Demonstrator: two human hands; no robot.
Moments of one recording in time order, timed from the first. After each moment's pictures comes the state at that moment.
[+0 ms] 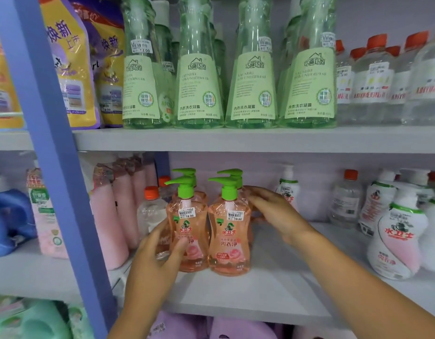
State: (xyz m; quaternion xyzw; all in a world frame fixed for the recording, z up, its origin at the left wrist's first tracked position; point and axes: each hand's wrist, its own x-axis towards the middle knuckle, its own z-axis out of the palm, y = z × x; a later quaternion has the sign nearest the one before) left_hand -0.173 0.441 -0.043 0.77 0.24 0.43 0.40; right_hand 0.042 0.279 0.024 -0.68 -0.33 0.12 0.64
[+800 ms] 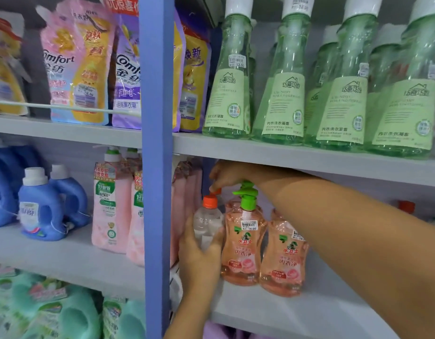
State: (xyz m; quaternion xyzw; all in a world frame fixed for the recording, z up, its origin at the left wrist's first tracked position) left_hand -0.151 0.480 -0.042 0.63 0.30 0.49 0.52; right_hand -0.021 0.492 0.151 -0.84 -0.53 0.03 0.00
